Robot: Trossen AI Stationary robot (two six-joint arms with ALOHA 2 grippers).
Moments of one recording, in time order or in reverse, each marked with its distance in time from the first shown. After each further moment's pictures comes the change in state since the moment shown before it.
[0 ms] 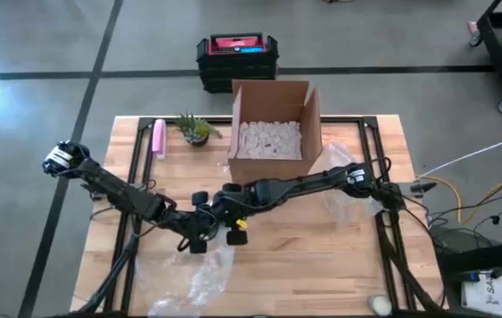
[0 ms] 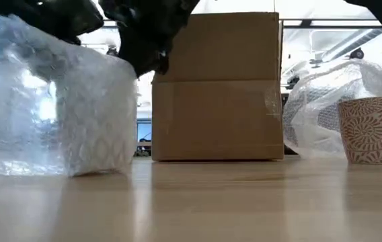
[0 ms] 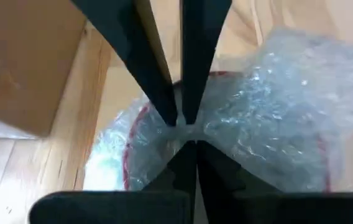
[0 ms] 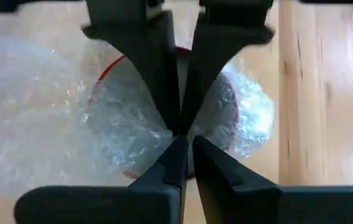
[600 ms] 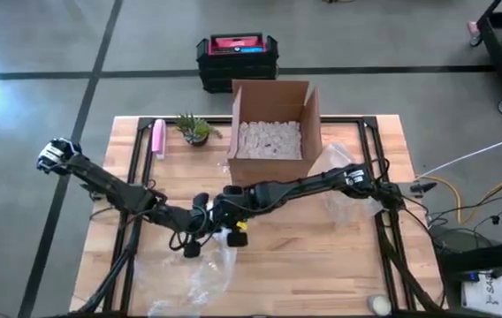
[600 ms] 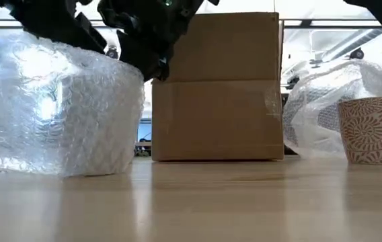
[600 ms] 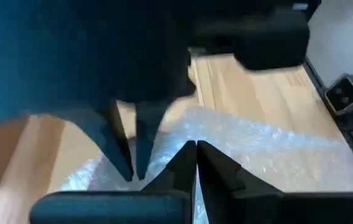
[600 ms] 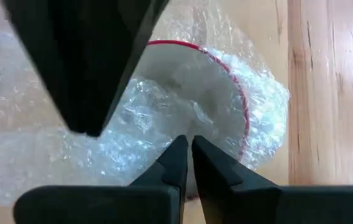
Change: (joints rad) left arm -0.006 -0.079 0.003 0.107 0.144 0.004; right arm 0.004 0.003 -0.016 0.028 0.000 0.010
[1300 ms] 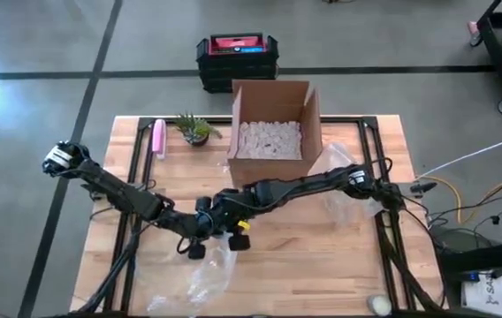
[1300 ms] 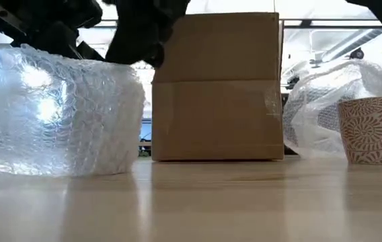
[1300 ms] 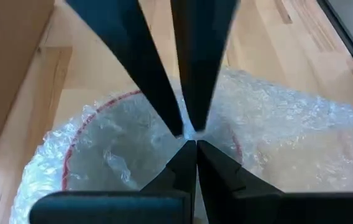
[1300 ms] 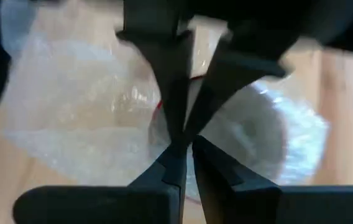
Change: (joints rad) left arm 0.005 0.102 -0.036 0.021 -0.012 -0.009; right arm 0.011 0.014 0.068 -0.070 -0.112 -0.037
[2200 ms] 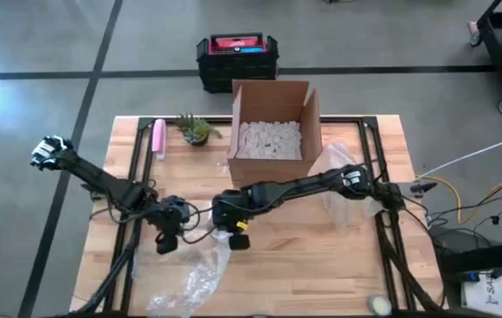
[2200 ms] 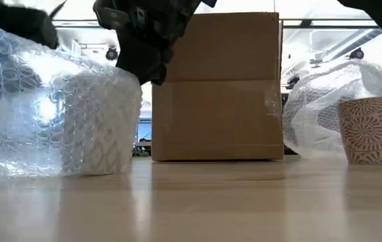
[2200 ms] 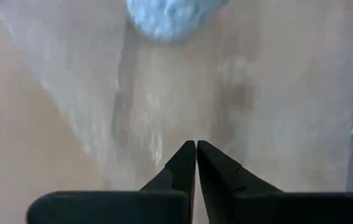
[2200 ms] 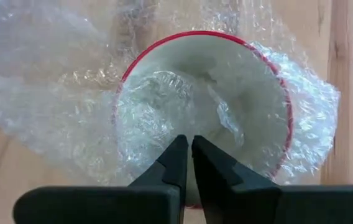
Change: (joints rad) left arm -0.014 -0.292 -0.011 -0.662 0.364 -0.388; right arm -0.013 0.015 -0.016 0.009 0.011 0.008
